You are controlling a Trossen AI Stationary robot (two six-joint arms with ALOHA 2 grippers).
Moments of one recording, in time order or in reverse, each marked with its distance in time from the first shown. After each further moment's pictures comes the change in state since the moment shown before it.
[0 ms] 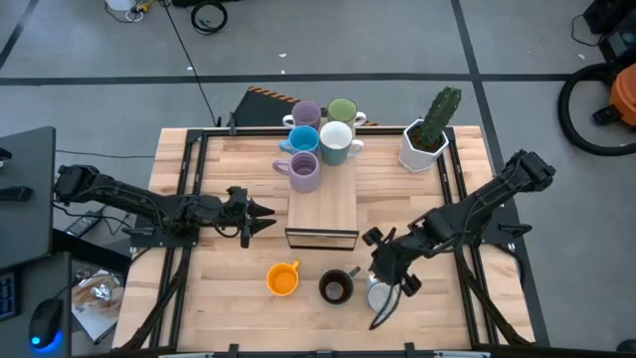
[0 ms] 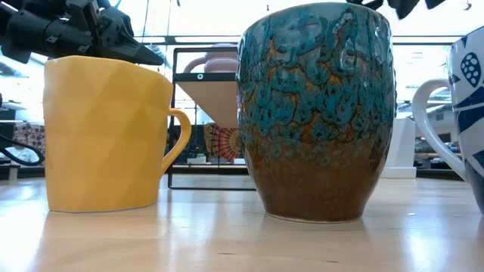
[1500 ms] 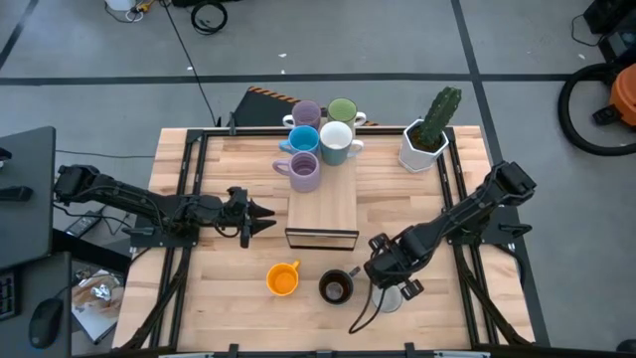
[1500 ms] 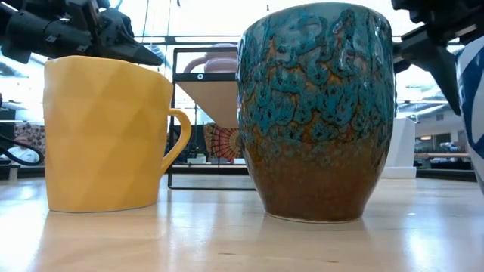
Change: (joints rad) left arm 0.000 0.000 0.000 -0.008 0.016 -0.027; right arm 0.006 0.219 0.033 -0.263 -0.093 0.170
